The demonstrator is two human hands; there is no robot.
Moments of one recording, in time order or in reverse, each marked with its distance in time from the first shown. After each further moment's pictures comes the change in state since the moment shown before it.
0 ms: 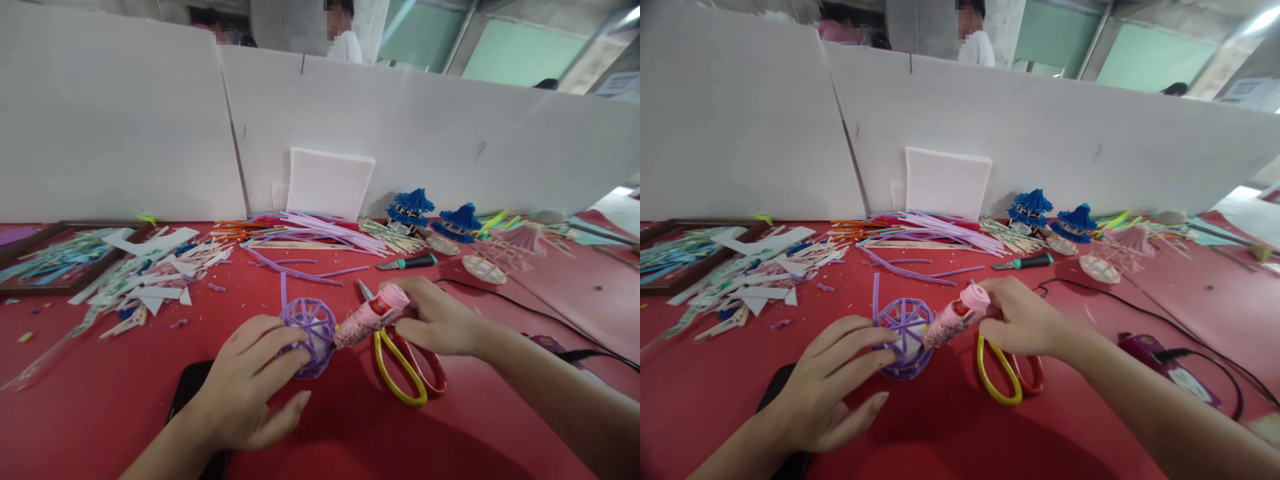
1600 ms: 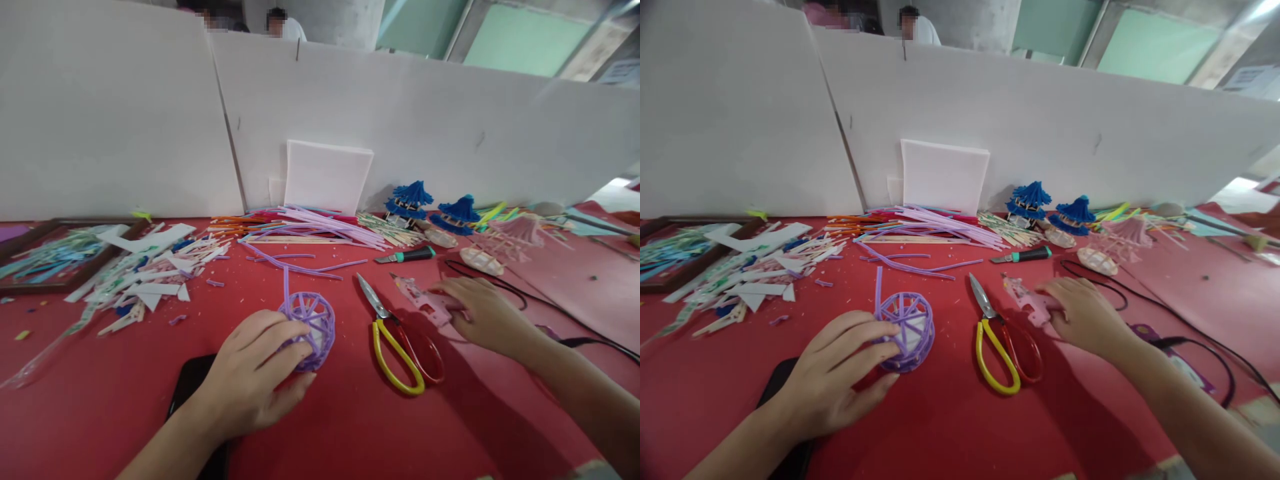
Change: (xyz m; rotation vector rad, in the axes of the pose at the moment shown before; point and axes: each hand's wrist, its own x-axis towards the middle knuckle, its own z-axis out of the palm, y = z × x) left_hand 0.003 0.003 0.005 0.019 0.009 -0.022; right_hand -0.081 0.098 -0.025 -0.821 0.278 0.085
